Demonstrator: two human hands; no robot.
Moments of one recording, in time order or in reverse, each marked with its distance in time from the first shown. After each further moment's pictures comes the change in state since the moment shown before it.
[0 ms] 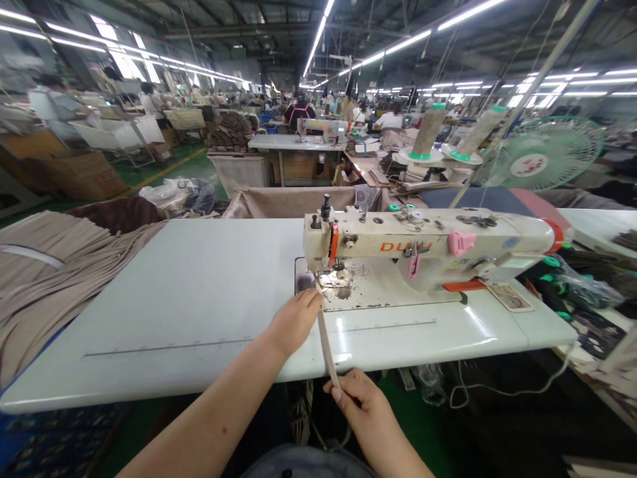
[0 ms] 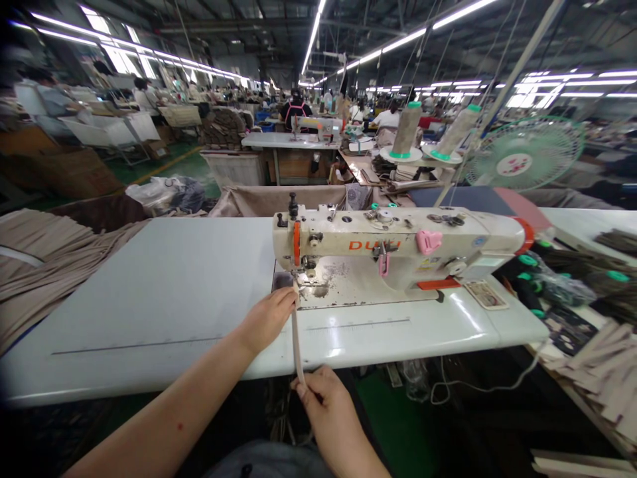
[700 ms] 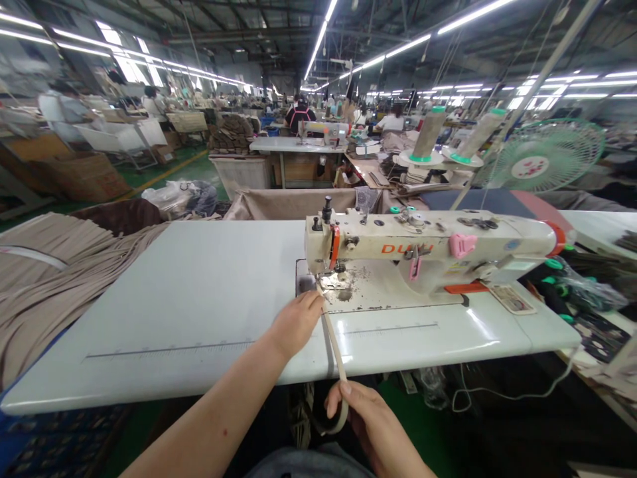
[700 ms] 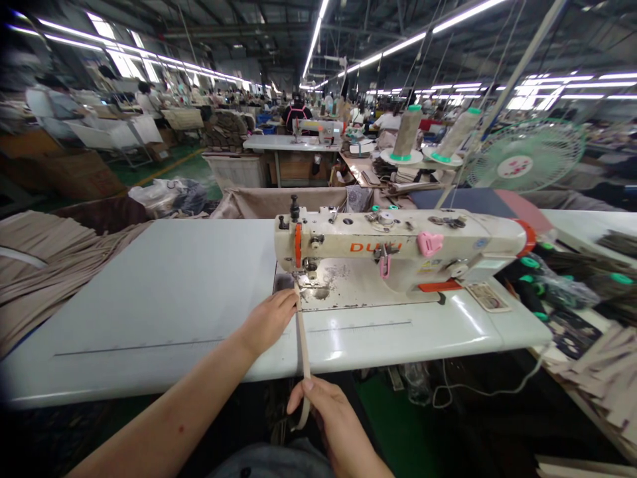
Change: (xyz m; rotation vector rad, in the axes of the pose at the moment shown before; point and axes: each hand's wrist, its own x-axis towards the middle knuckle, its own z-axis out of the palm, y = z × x) left_hand 0.000 0.000 -0.001 0.016 -0.002 0.022; right_hand -0.002 -0.002 0.005 0.567 -0.130 0.148
